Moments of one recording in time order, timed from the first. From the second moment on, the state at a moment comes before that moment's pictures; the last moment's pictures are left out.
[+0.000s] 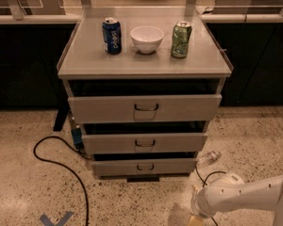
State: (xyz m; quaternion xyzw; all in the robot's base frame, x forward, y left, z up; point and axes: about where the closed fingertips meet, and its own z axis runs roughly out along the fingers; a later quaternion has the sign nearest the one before) arm 0.409 -0.198 0.360 -0.57 0.81 0.06 0.12
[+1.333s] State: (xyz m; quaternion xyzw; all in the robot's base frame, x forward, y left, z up) arm 0.421 -0.124 0.339 -0.52 0.79 0.25 0.20
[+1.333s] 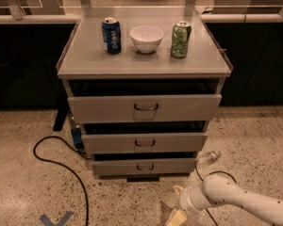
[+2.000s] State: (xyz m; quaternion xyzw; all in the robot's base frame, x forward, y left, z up) arm 0.445 -0.119 0.352 -0.56 0.76 0.25 0.21
